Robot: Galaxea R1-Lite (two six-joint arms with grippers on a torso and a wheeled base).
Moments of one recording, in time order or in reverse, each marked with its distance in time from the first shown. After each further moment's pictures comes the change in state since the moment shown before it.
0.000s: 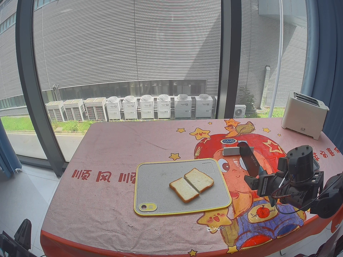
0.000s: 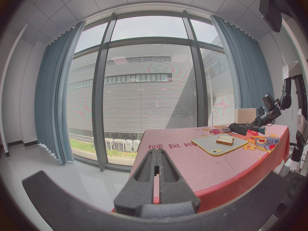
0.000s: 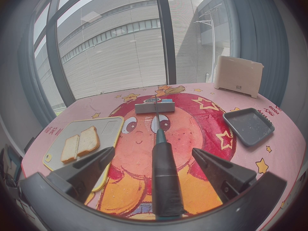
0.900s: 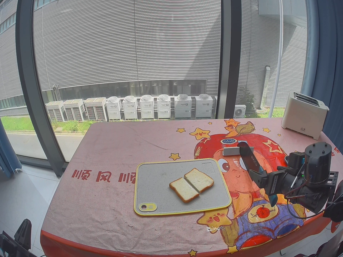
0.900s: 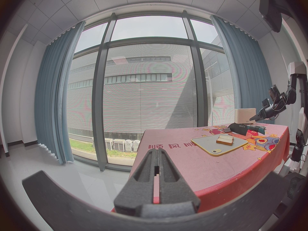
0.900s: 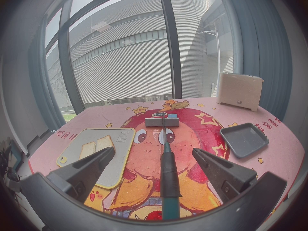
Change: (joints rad) left arm 0.000 0.000 0.000 0.000 0.000 0.000; right arm 0.049 -0.161 0.031 0.008 -0.014 -0.054
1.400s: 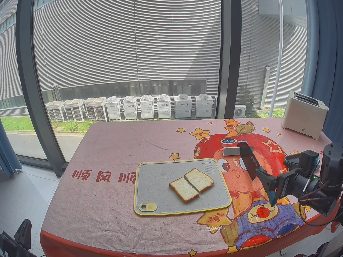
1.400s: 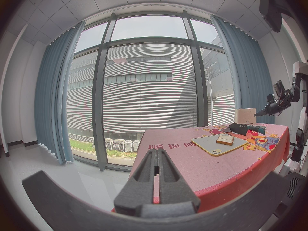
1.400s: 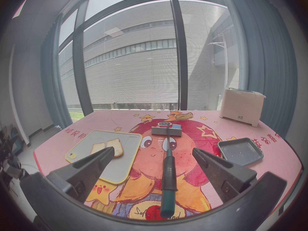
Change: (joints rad) left arm 0.000 0.000 0.000 0.000 0.000 0.000; right arm 0.037 -0.140 0.039 0.004 0.005 -0.104
